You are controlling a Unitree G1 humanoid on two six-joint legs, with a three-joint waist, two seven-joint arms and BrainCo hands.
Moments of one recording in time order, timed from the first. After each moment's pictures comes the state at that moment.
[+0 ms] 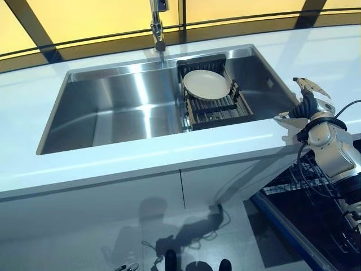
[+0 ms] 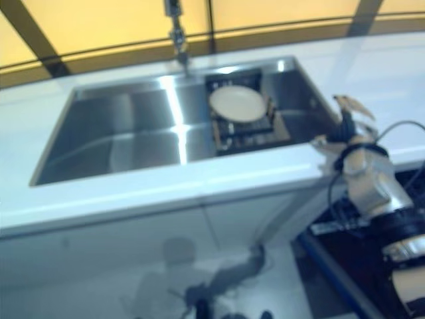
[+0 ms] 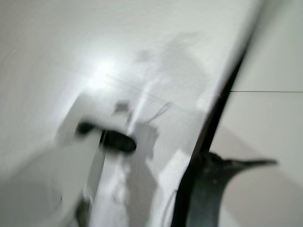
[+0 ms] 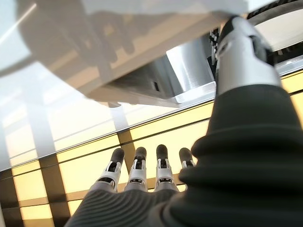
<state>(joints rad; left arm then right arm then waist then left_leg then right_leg) -0.08 0.33 -0.18 0.95 -0.49 0.08 -0.11 -0.96 -0.98 0.36 0.36 -0.26 0.35 -0.16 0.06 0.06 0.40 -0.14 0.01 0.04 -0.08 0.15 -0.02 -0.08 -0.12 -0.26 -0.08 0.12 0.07</state>
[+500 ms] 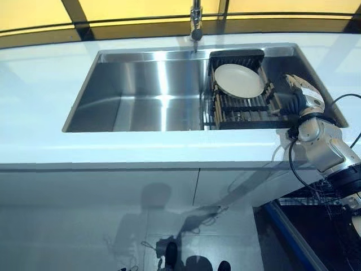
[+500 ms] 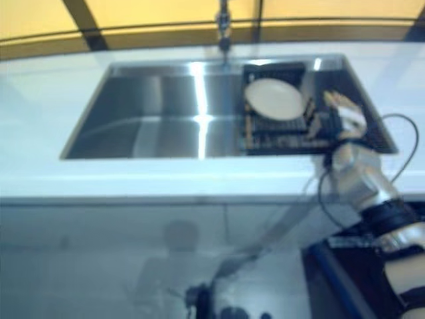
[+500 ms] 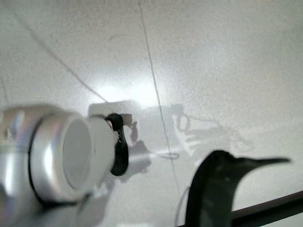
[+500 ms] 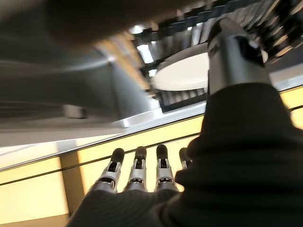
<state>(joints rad) -0.08 0.33 -0.18 0.96 -0.49 0.08 -0.13 -1.07 -0.97 0.45 0.37 -0.25 0.38 -0.16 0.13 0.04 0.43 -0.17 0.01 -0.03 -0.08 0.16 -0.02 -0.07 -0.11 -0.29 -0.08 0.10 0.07</state>
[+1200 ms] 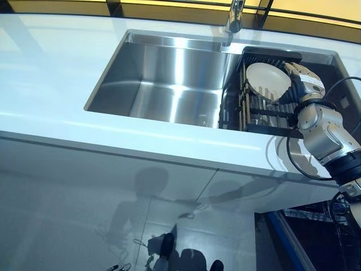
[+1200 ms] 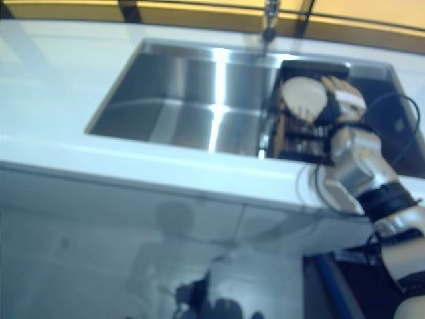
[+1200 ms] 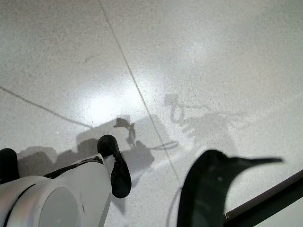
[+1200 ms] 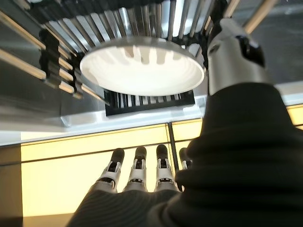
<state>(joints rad) -0.07 0.38 -0.17 0.97 -0.54 0.05 -0.12 -1.18 -0.97 0.53 0.43 -0.29 0.42 -0.11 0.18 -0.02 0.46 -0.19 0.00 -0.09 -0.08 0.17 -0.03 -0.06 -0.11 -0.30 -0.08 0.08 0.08</state>
